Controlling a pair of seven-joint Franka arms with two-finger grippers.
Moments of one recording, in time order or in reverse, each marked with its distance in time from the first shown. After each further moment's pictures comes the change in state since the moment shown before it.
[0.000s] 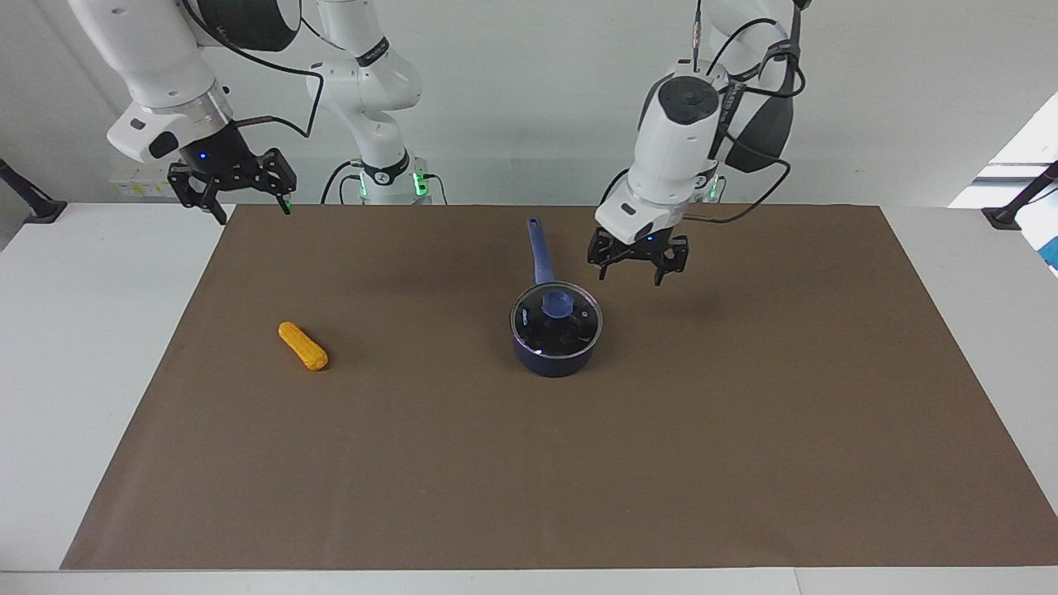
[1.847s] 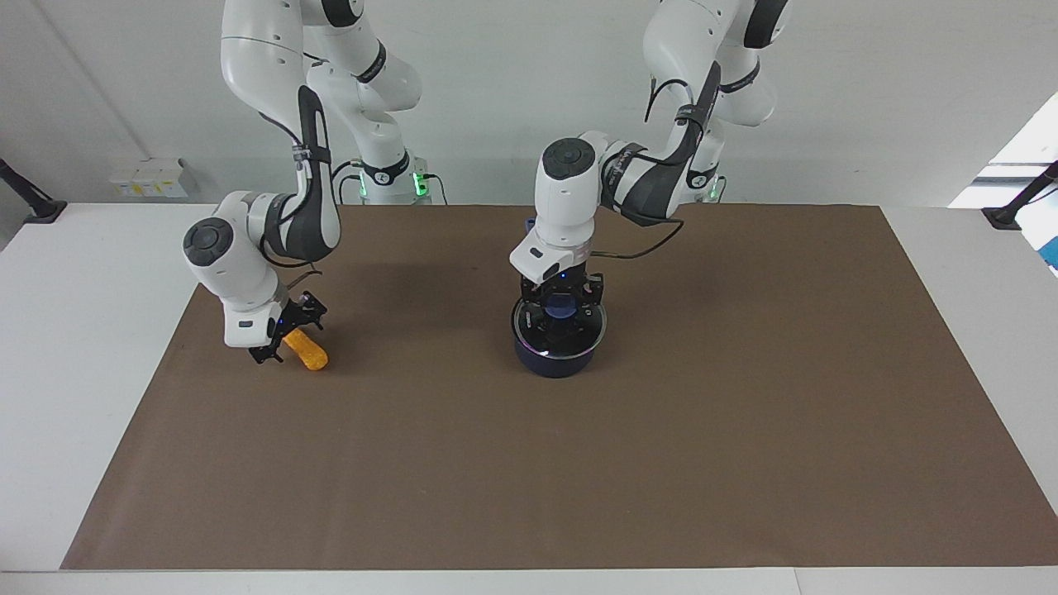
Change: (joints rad) left arm -0.126 0.174 0.012 0.057 0.076 0.117 -0.182; right arm -0.055 0.392 0.005 -0.265 0.001 0.576 -0.537
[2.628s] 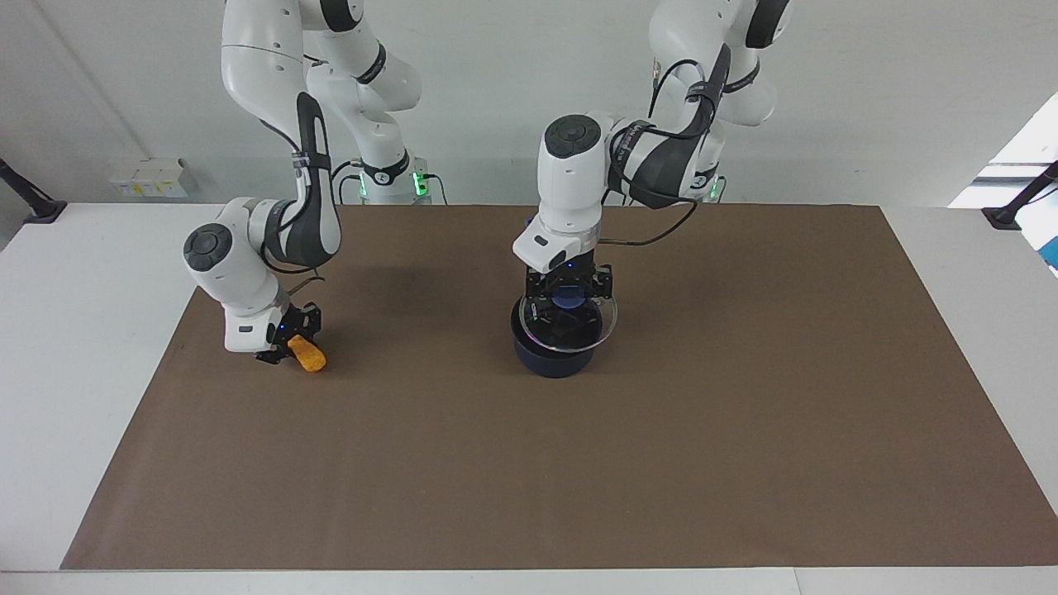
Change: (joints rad) left arm 0.005 -0.002 0.014 0.127 0.013 -0.135 -0.003; right arm -0.003 0.012 0.000 0.011 0.052 0.005 0.015
